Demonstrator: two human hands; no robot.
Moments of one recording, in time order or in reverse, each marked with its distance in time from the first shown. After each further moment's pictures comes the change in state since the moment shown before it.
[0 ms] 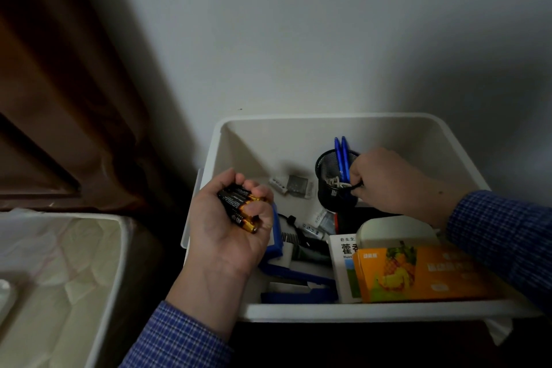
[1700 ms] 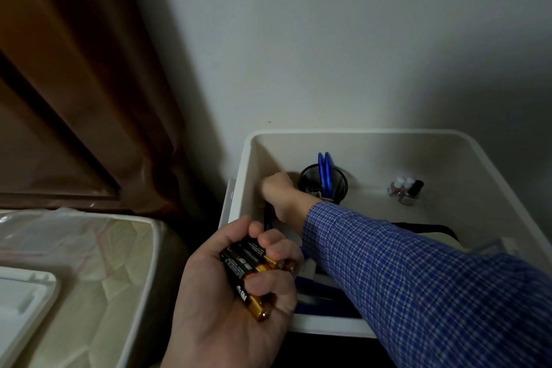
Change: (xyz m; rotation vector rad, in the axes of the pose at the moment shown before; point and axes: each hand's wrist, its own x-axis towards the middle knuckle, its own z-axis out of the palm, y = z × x) left_hand -0.090 0.005 0.005 -0.135 0.012 -0.183; right_hand 0.112 -0.185 0.047 1.169 -0.183 0.475
